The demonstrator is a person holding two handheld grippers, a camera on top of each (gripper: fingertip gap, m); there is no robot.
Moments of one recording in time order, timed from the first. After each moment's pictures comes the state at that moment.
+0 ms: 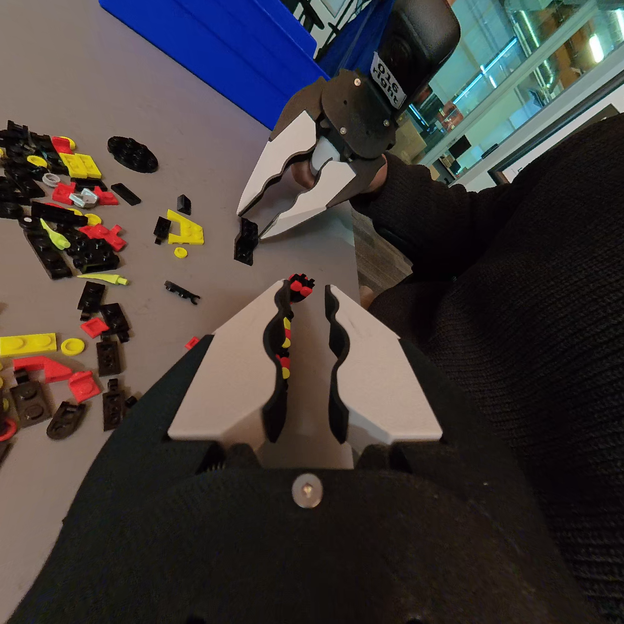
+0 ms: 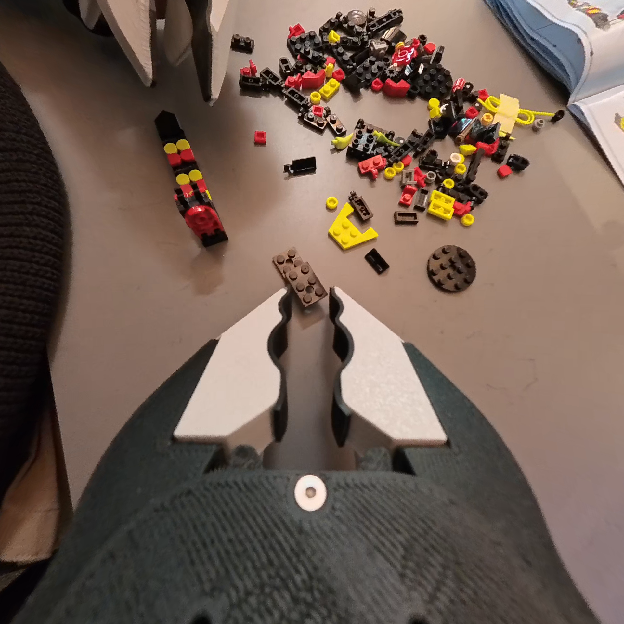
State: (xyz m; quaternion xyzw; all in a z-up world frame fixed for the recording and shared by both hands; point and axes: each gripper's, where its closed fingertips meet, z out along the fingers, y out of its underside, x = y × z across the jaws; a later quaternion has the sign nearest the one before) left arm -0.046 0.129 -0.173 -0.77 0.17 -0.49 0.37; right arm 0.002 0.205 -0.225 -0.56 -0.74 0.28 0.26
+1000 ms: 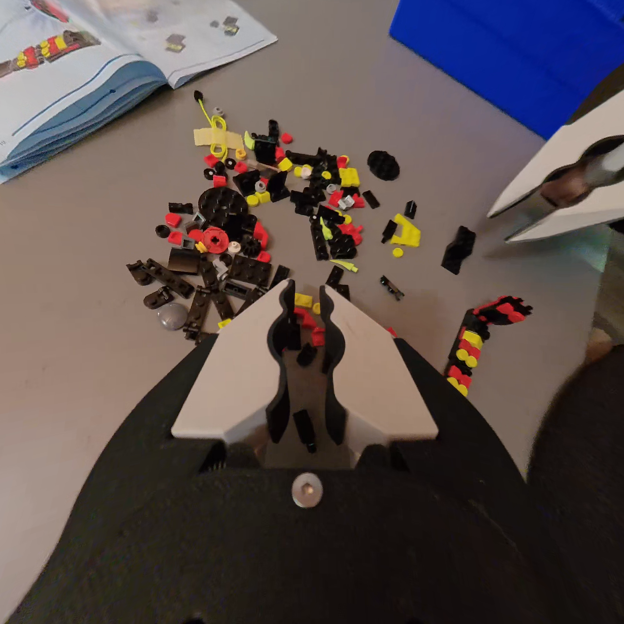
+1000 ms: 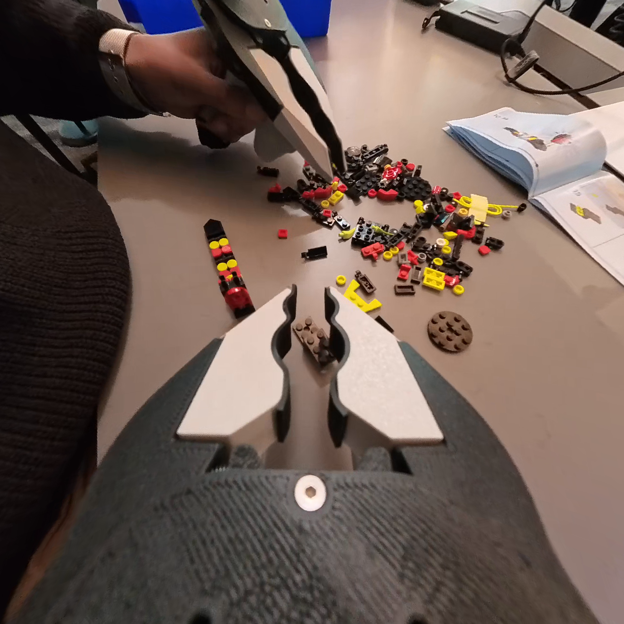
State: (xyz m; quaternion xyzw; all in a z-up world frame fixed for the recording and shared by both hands) left arm -0.146 0.184 -0.215 -0.89 0.07 -0.19 0.41; right arm -0.021 0.188 -0.185 -0.53 -0.69 0.39 0.31
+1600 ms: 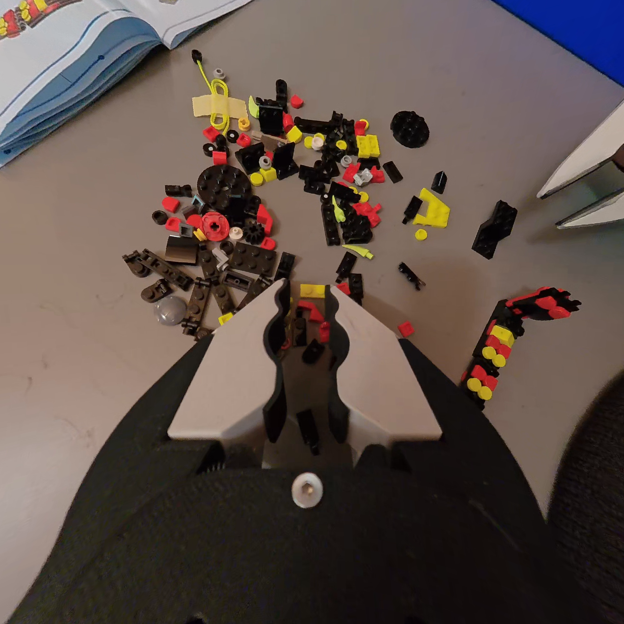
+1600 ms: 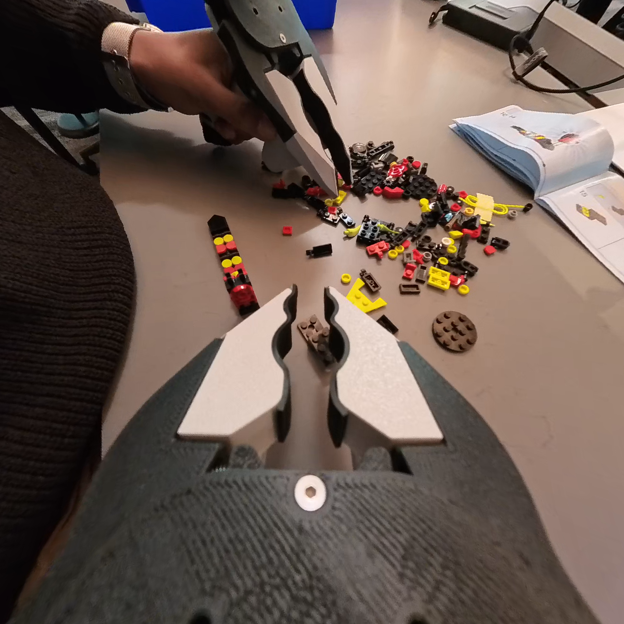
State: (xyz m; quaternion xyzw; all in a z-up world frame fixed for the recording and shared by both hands) left arm -0.146 0.185 -0.231 -0.91 0.08 -0.15 0.38; right arm -0.020 0.185 -0.186 -0.53 -0.69 0.38 0.30
